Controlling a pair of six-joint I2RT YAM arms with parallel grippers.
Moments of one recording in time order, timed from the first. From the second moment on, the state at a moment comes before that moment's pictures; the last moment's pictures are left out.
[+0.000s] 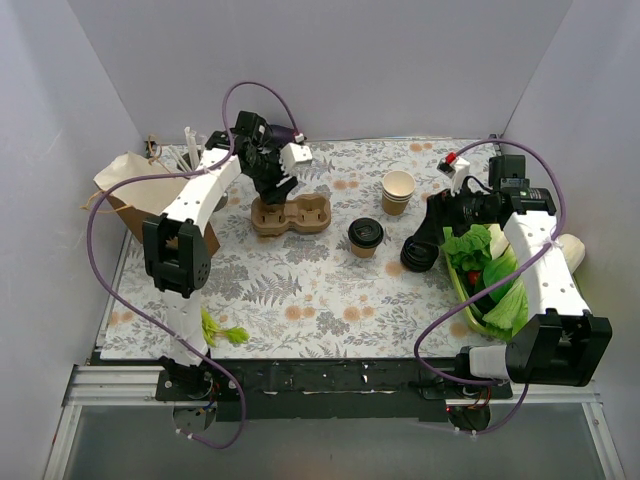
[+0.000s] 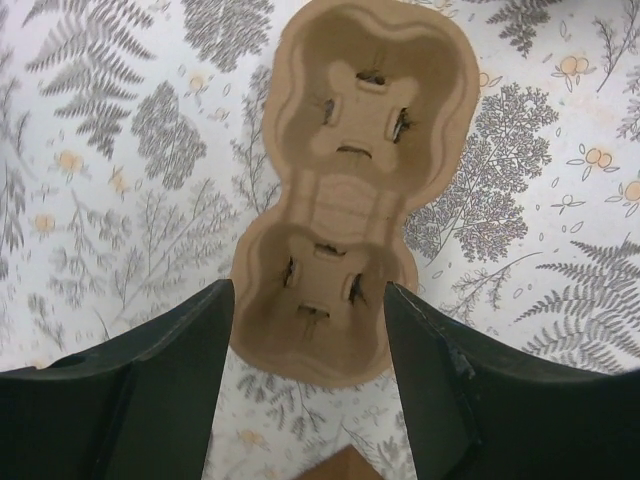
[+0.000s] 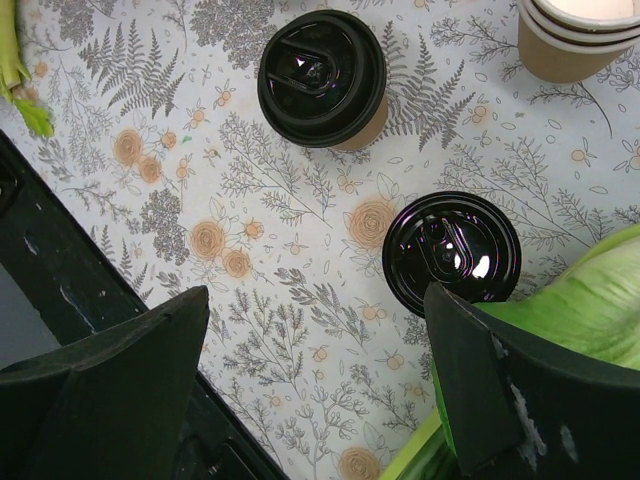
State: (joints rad) left arm -0.29 1.99 1.94 -0.99 0.44 0.84; right arm -0.01 1.32 1.26 -0.96 -0.77 -0.40
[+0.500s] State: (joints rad) left arm -0.31 2.14 1.94 -1.04 0.54 1.17; right arm -0.01 1.29 1.18 -0.95 -0.77 -0.42
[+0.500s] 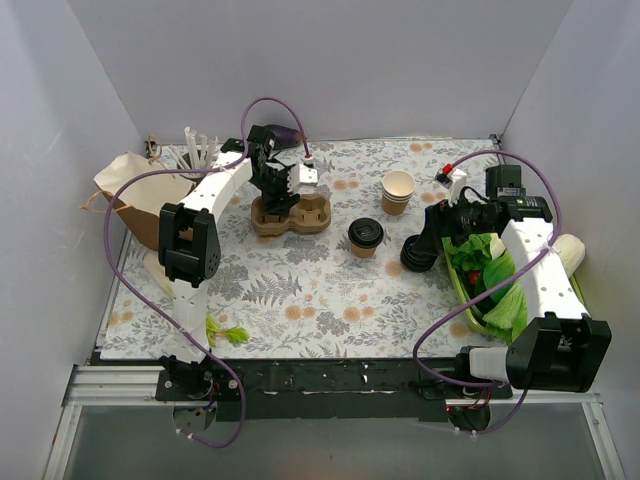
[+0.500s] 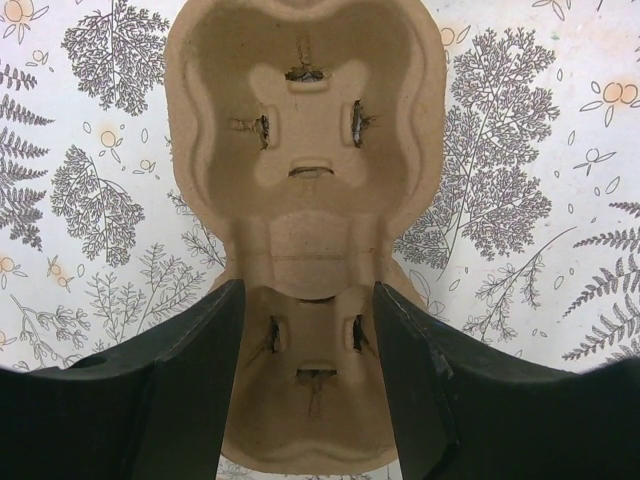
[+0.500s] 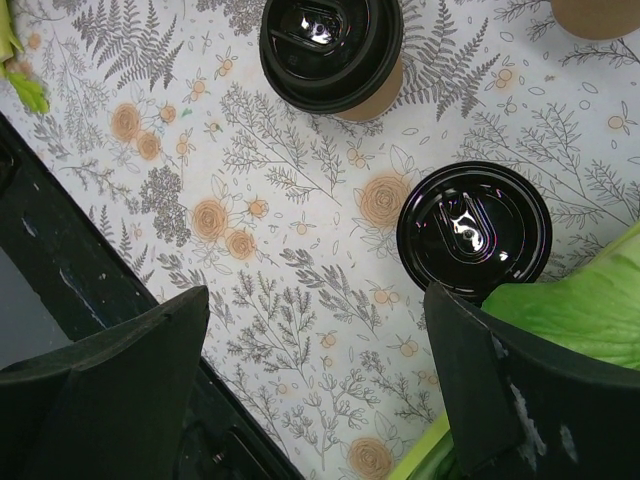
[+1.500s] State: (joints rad) left arm -0.31 2.20 1.96 -1.05 0.53 1.22; right arm -0.01 1.29 1.17 -0.95 -0.77 -0.42
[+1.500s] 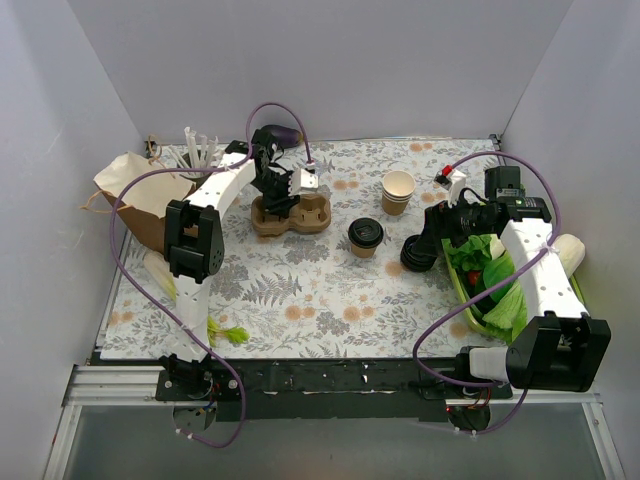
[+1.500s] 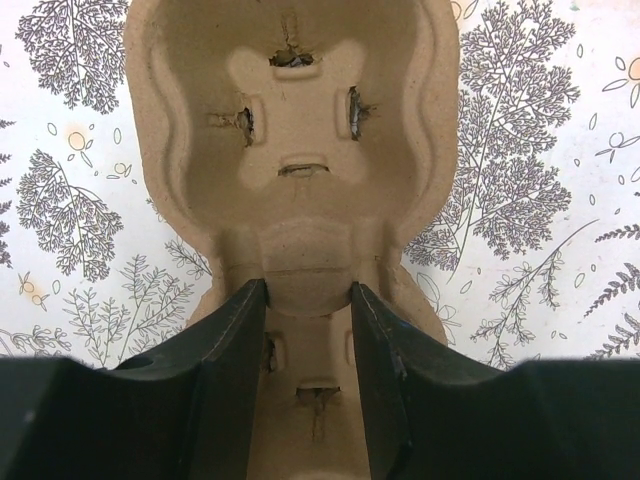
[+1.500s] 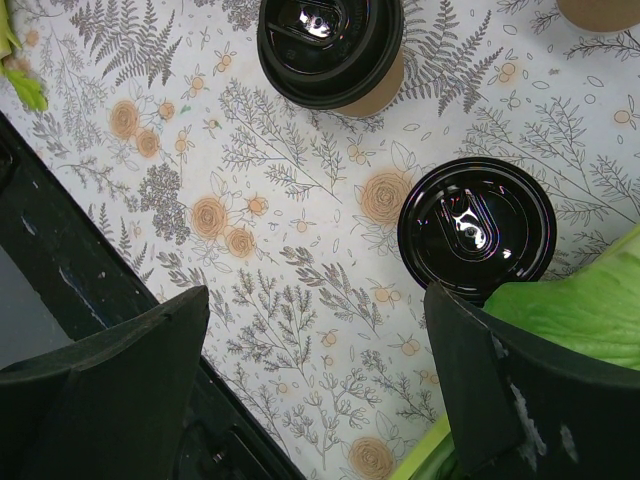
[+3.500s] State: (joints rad) left arm -0.30 1.06 0.81 -0.94 0.55 1.05; right arm 0.15 1.38 1.24 -0.95 -0.74 -0.53
